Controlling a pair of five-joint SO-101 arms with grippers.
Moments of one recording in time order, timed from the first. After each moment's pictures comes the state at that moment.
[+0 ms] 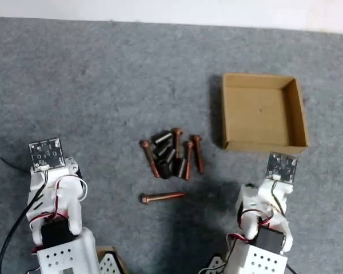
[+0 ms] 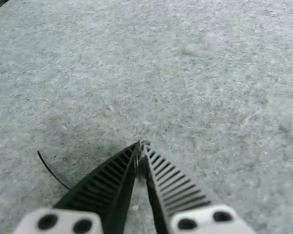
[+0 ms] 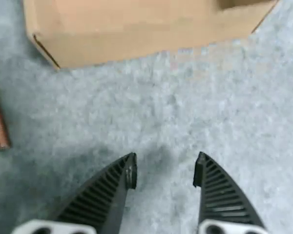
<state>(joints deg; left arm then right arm) -23.0 -103.6 96.0 43.8 -0.2 13.2 -104.3 92.8 65.1 5.9</state>
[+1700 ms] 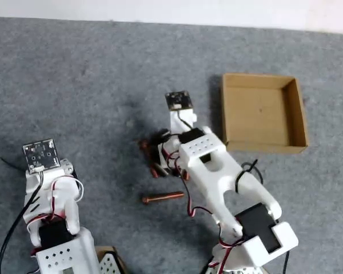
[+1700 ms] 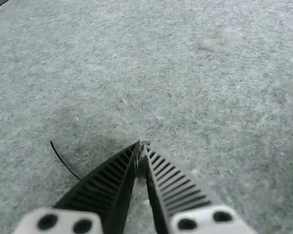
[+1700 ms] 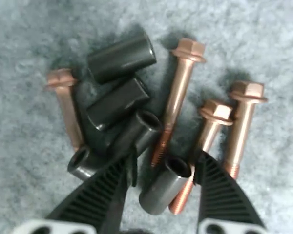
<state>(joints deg) -26.2 -103.6 96.0 44.7 -0.2 -31.2 -1.4 33.1 49.2 -13.0</state>
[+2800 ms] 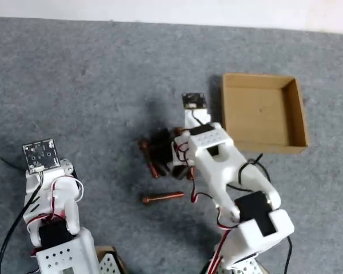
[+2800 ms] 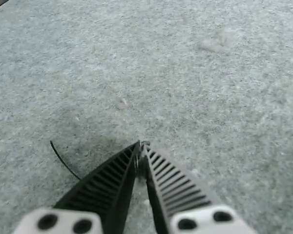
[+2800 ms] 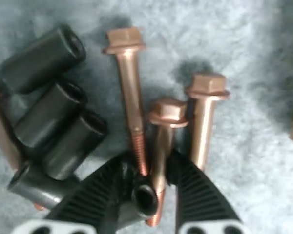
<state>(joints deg) -26.2 -103.6 96.0 44.7 -0.2 -25.7 8.1 30.7 50.4 -13.0</state>
